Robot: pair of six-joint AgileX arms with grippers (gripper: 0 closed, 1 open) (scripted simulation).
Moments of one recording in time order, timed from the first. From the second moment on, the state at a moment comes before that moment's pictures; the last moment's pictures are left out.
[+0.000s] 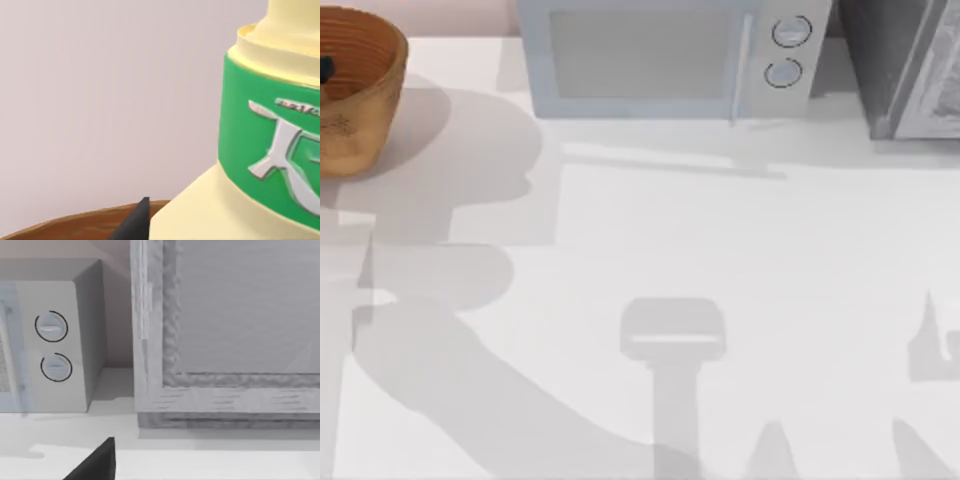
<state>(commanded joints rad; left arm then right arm) 0.22 2.16 1.07 1.08 0.26 0.01 0.00 0.00 0.00 0.00 0.00 0.00</state>
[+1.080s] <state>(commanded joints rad) 0.22 1.86 1.29 0.58 0.25 0.02 0.00 0.00 0.00 0.00 0.00 0.00</state>
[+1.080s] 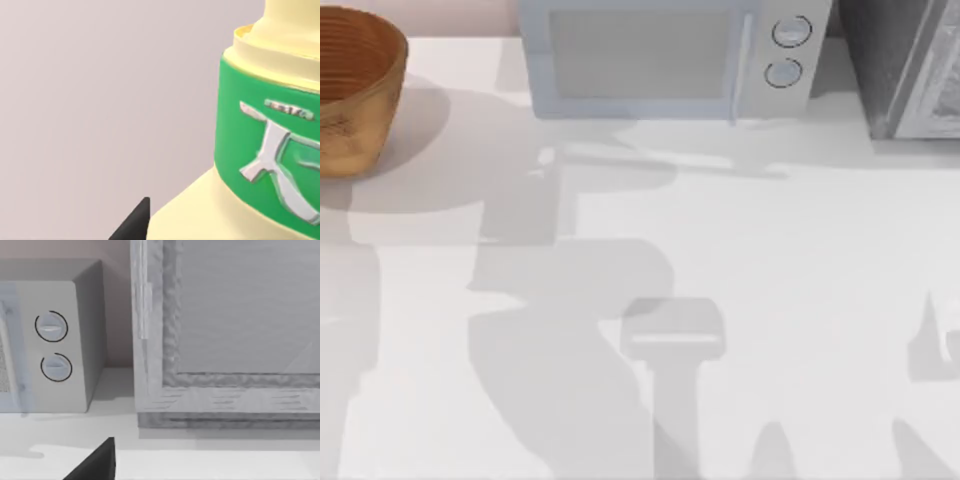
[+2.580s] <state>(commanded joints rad) 0.07 0.53 0.43 0.18 0.08 0.01 0.00 0.00 0.00 0.00 0.00 0.00</state>
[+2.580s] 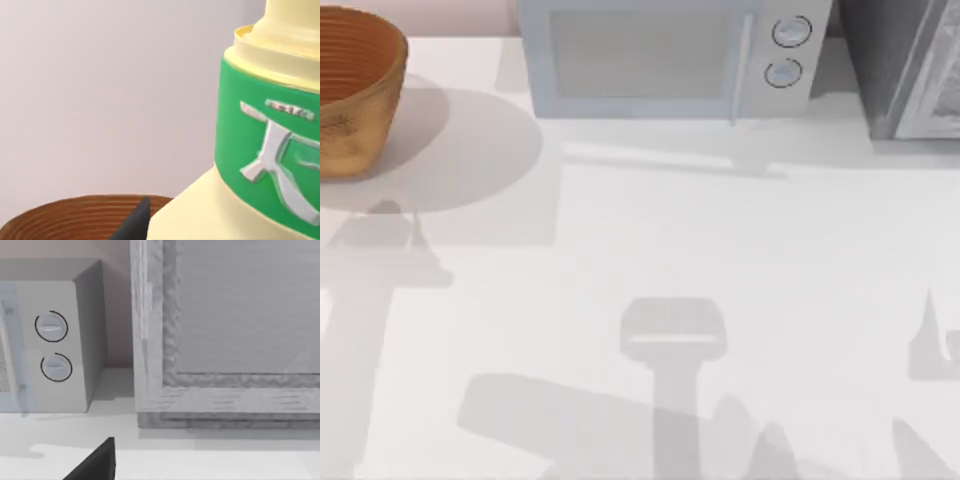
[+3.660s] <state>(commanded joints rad) -0.03 0.07 0.02 0.04 -0.05 0.01 0.00 0.00 0.00 0.00 0.00 0.00</state>
